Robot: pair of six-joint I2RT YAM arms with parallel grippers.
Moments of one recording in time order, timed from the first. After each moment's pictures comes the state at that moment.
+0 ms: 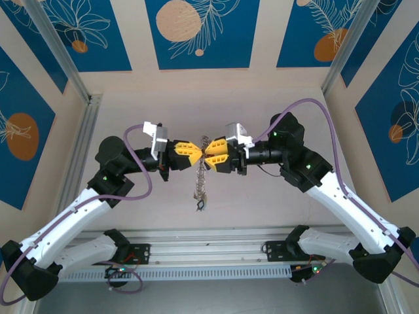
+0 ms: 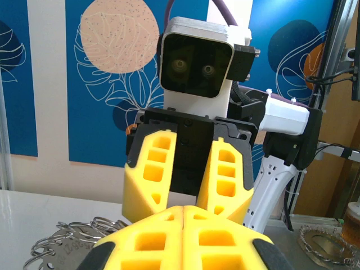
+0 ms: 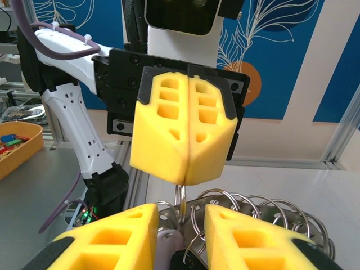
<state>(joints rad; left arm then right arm) -0.68 0.95 0.92 0.31 0.83 -0.31 0.72 1.05 1.21 -0.31 -0.81 -0.20</state>
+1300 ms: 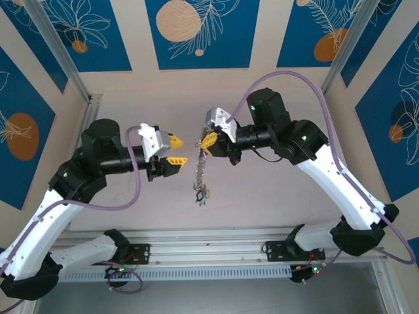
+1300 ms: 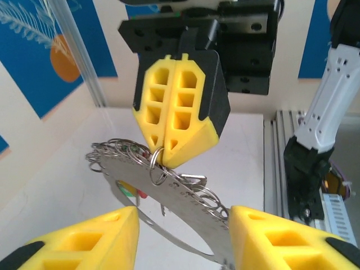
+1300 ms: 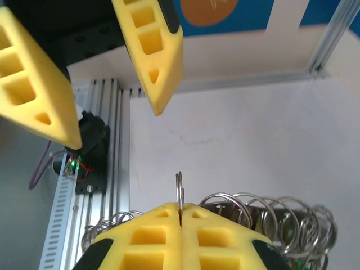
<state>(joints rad) -0.69 0.96 1.36 -0.70 0.55 0.31 0.77 1.34 1.72 -0.96 -0.58 -0.34</state>
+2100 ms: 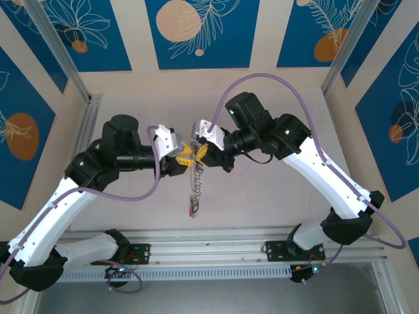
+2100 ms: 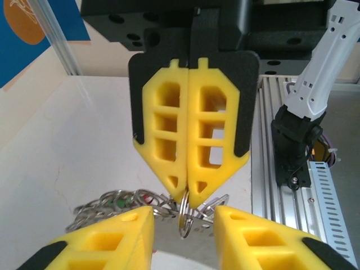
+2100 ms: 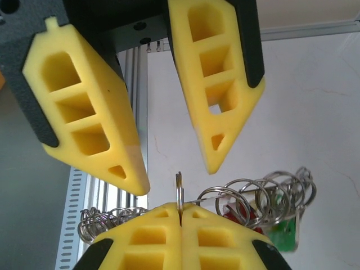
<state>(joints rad) -0.69 1.05 1.36 -0.76 0.60 0.37 0.85 1.45 1.83 -1.15 -0.53 -0.40</state>
